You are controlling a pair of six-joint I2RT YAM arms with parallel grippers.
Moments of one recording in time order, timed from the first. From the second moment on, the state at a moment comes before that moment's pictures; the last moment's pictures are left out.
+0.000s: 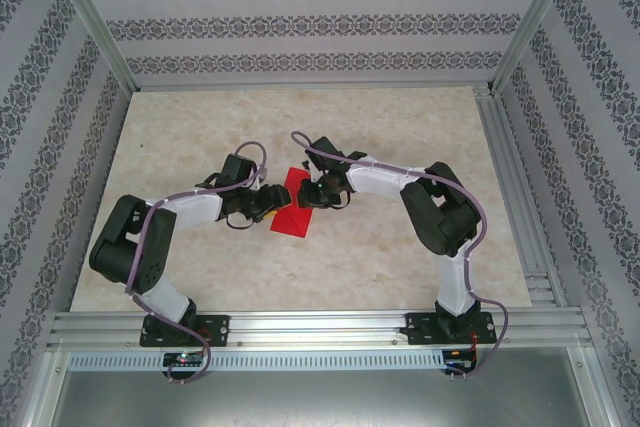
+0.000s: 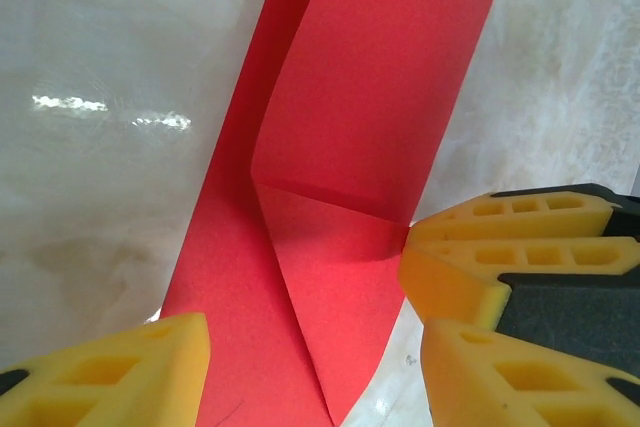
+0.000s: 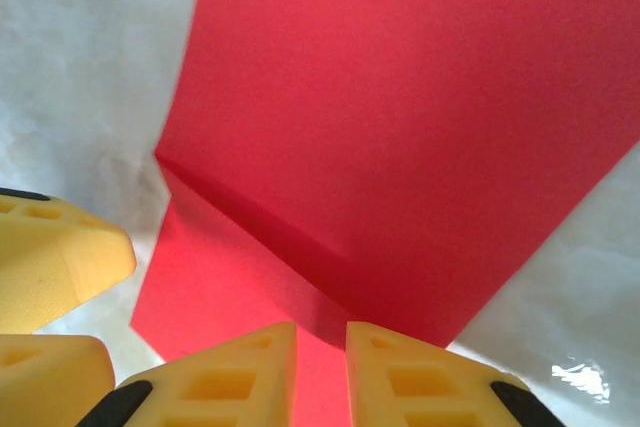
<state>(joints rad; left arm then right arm) -0.37 1.64 0.76 -0.09 0.53 -0.81 0.68 2.02 1.34 -0.48 -0.35 0.52</state>
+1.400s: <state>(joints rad) -0.39 1.79 0.83 0.01 0.59 -0.77 0.62 1.92 1.21 -0.39 -0.38 0.56</state>
